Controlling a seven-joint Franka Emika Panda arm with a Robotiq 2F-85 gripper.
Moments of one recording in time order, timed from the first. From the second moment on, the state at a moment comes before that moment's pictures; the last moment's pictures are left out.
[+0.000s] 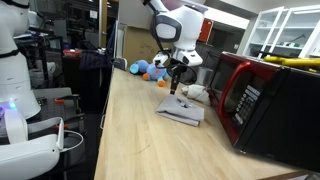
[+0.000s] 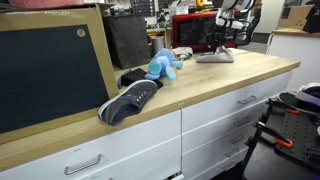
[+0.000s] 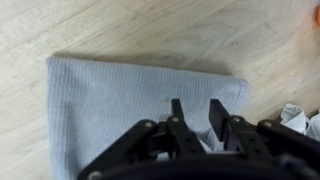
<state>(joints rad) -0.26 0.33 -0.24 -1.97 0.41 2.35 0.05</state>
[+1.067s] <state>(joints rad) -0.24 0.37 -0.17 -2.12 0.17 2.67 -0.06</state>
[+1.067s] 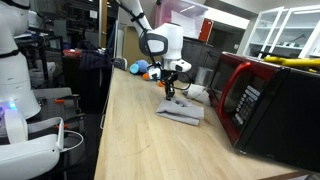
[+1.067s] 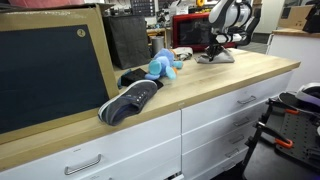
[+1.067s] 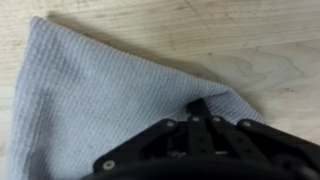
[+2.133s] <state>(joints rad) -0.24 0.02 -0.17 -2.51 0.17 2.29 -0.35</state>
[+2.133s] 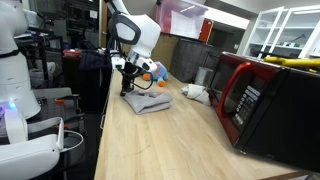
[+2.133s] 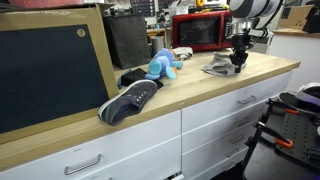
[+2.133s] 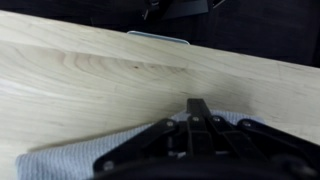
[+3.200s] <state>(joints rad) -0.18 -0.07 -0.22 -2.57 0.38 2.61 -0.35</state>
